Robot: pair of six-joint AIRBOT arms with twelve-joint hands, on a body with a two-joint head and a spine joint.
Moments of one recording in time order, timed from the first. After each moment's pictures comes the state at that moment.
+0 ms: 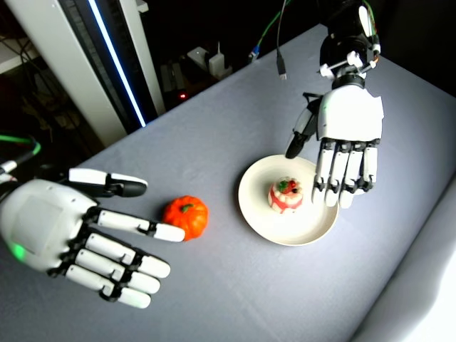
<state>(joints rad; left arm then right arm) 0.36 -1.40 1.75 0.85 -0.58 0.16 -1.09 -0.86 1.03 0.40 1.18 -0.57</state>
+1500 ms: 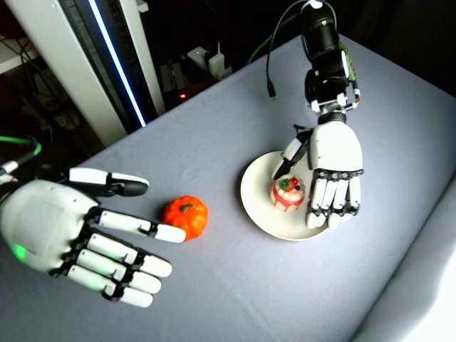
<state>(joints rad) 0.45 -1.58 1.91 0.69 -0.60 0.16 -1.09 -0.86 1.04 0.39 1.17 -0.57</state>
